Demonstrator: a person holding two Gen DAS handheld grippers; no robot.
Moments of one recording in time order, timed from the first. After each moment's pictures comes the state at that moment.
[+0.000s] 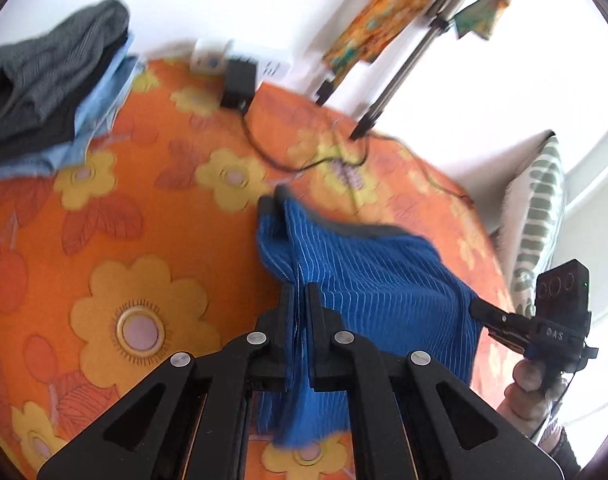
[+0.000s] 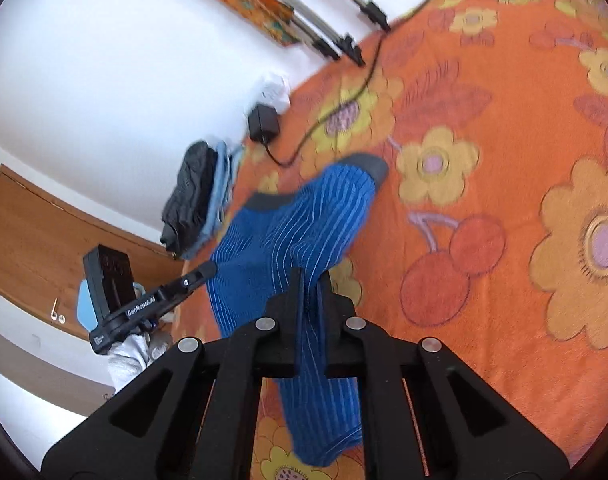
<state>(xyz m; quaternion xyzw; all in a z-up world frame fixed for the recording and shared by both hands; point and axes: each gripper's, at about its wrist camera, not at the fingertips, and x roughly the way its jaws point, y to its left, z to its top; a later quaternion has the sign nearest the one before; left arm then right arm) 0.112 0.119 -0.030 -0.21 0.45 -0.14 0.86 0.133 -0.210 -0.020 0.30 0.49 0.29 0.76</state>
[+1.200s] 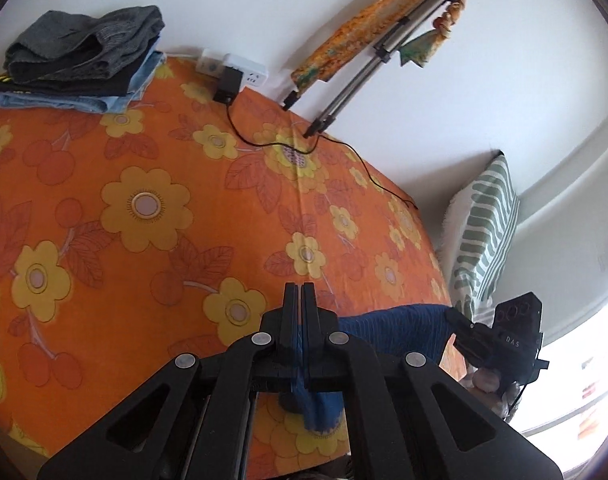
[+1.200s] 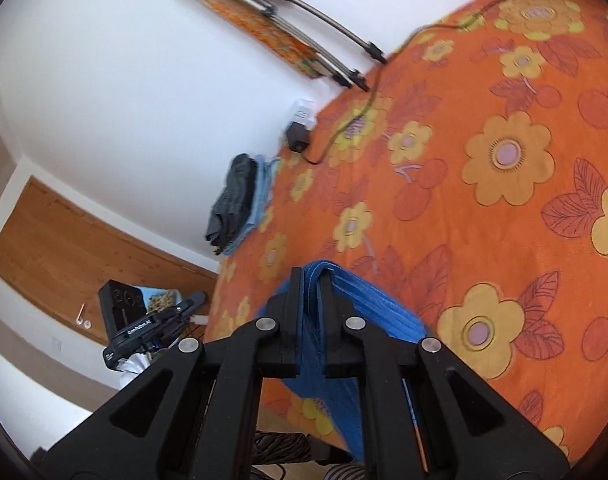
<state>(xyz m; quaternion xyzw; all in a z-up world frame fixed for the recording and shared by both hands) 0.001 0.124 0.010 -0.28 0.42 -0.16 0.84 0.018 -0.276 0.022 0.35 0.46 0.29 0.76</state>
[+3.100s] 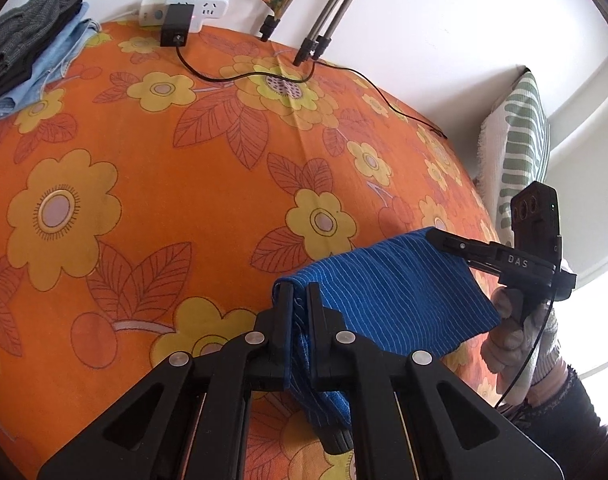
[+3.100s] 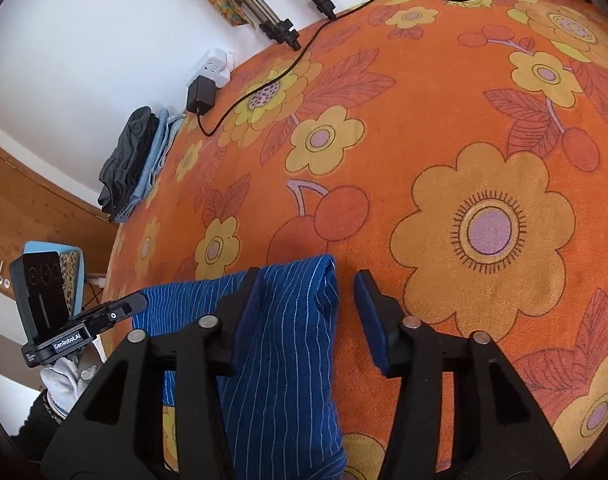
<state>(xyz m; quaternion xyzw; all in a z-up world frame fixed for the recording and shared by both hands) 0.059 0.050 -0.049 -0.17 0.50 -0.19 0.83 0.122 -0.254 -0.051 0.19 0.54 0.25 0.78</state>
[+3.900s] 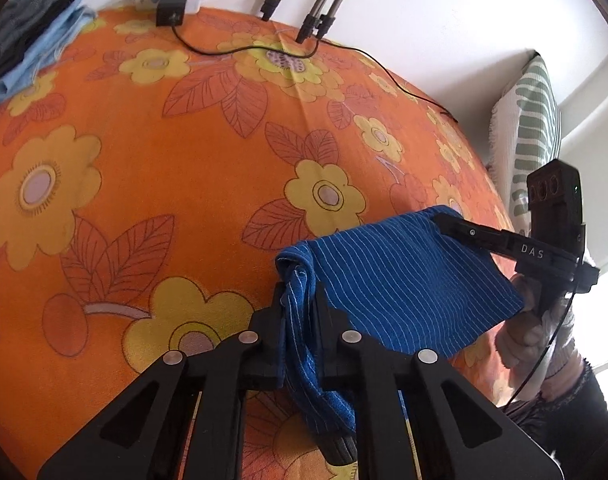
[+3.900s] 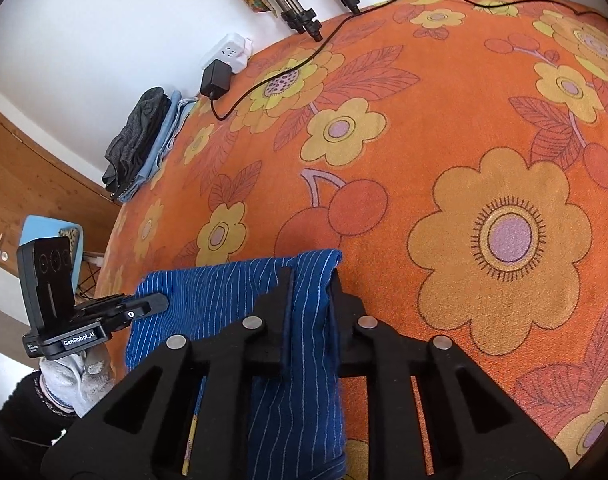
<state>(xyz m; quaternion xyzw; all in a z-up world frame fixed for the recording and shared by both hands) 0.055 0.032 -0.066 -0.14 0.51 -0.17 0.83 0.119 -0.243 -0.052 0.16 0.53 0.28 0.78</state>
